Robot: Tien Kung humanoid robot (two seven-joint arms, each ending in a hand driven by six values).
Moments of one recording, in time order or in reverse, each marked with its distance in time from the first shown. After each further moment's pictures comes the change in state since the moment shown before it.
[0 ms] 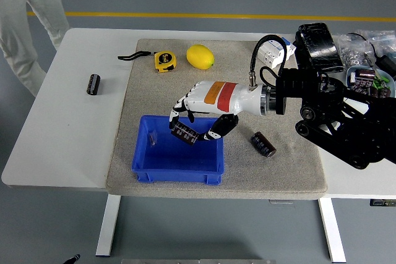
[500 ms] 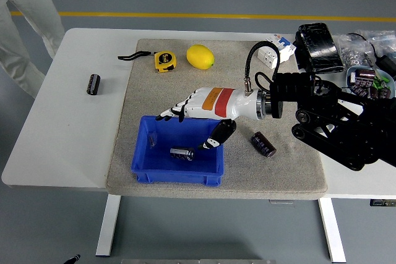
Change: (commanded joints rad) left arm 0.001 0.000 -0.004 0.000 0.004 0.000 0.002; right arm 0.004 0.007 -0.016 -0.028 -0.020 0.024 -0.019
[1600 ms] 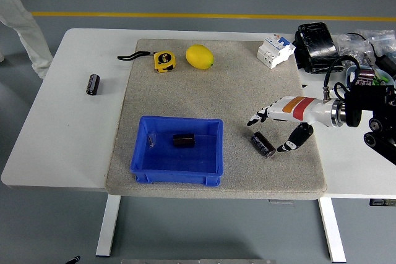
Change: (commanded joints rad) left arm 0.004 -0.011 -0.012 0.015 0.002 0.000 -0.014; right arm -0.148 -0.268 0.043 -0.063 -0.019 0.047 -0.019
